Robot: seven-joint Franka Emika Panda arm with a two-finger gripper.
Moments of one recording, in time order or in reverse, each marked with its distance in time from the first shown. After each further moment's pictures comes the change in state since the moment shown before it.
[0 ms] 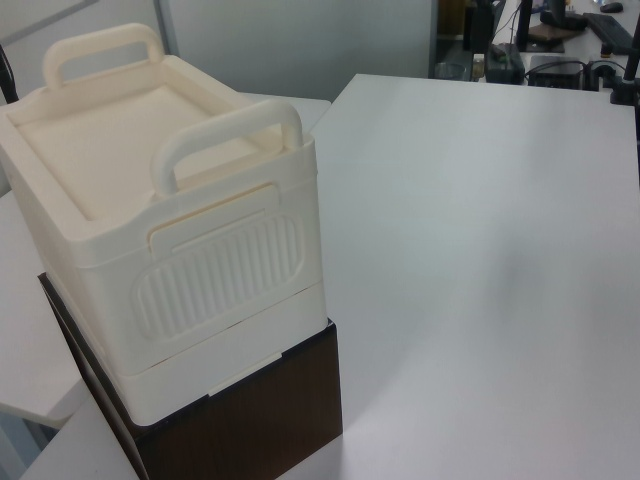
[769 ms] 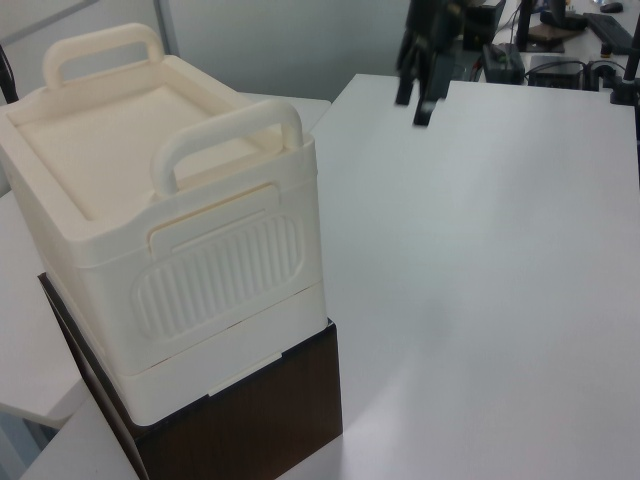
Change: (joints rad) arm 0.380 0.085 0.008 0.053 -0.062 0.304 -0.065
